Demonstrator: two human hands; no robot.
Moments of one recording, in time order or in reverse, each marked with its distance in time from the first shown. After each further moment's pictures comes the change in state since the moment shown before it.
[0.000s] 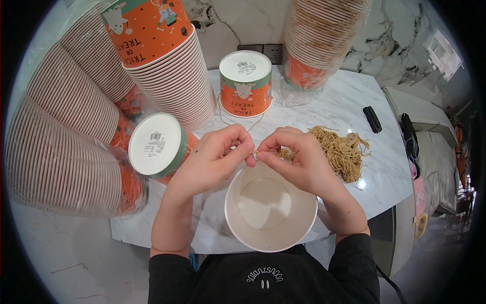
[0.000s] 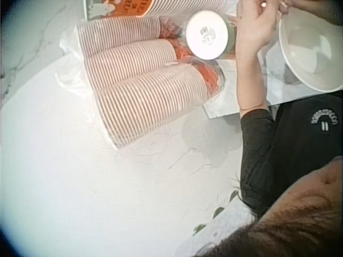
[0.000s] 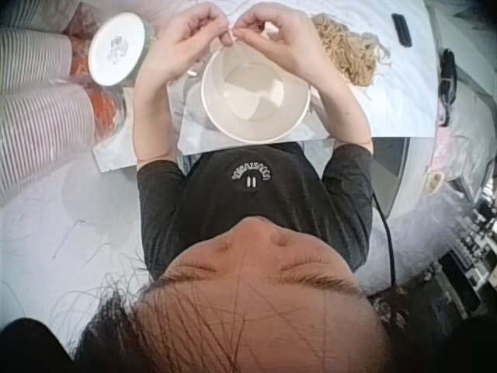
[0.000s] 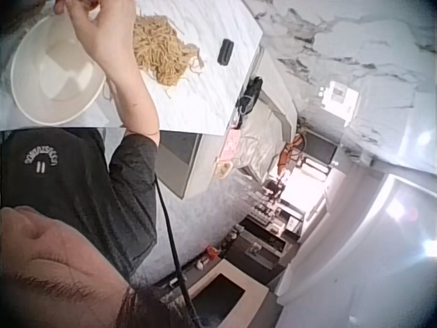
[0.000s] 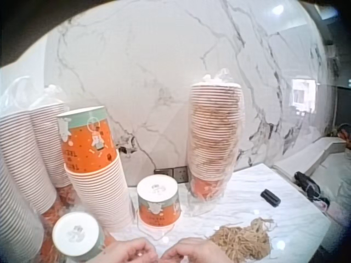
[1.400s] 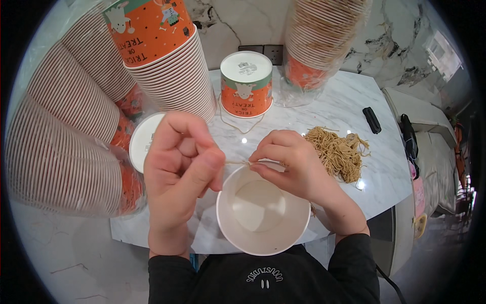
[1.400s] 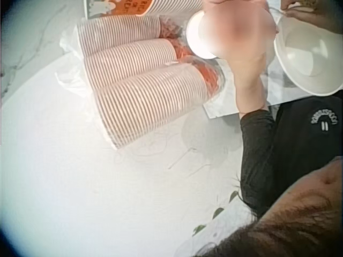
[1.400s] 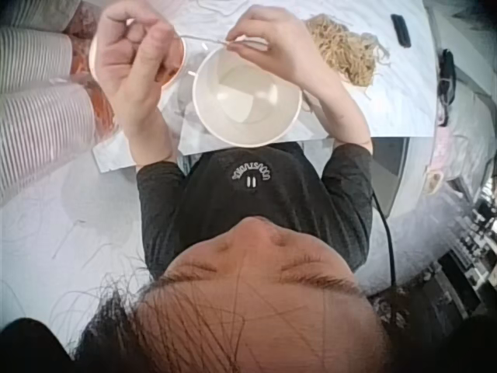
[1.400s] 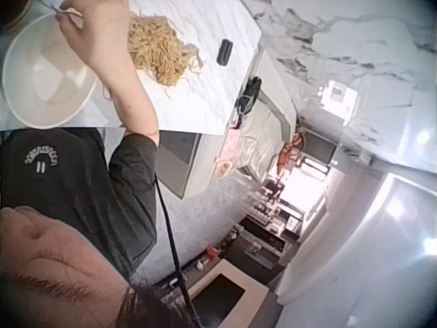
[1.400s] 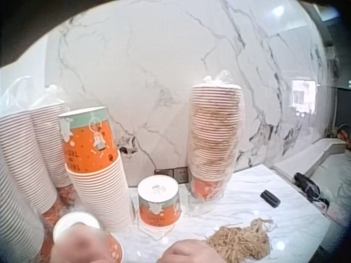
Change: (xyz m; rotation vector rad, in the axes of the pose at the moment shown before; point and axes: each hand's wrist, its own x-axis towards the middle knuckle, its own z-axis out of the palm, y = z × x) left_hand -0.051 0.028 0.015 -0.402 0.302 0.630; right_hand -0.002 0.004 0.007 -0.211 -0.067 -0.248
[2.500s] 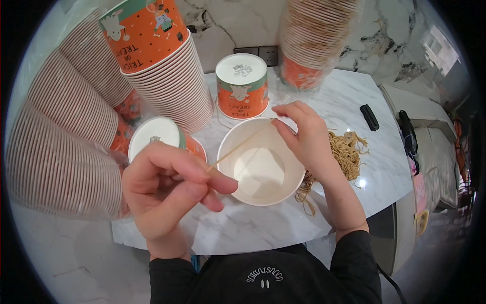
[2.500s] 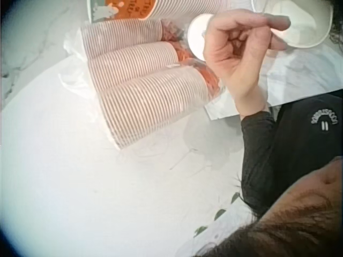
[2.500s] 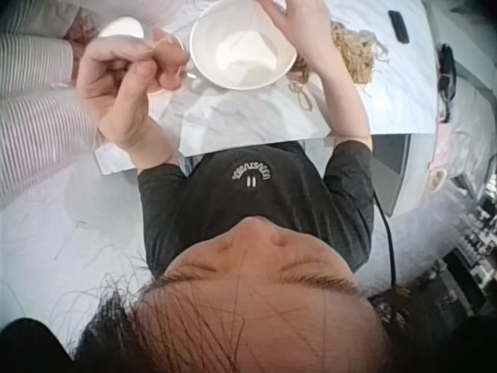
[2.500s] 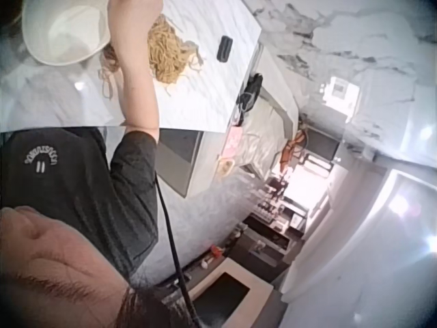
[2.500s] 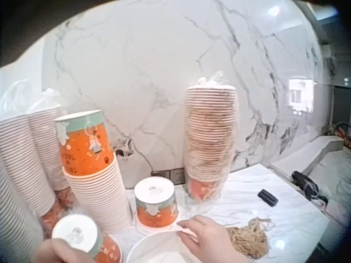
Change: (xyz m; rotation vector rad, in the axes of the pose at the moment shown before) left_hand -0.012 0.024 0.008 -0.041 0.012 0.024; right_hand 0.008 0.038 -0.009 -0.237 0.311 0.246
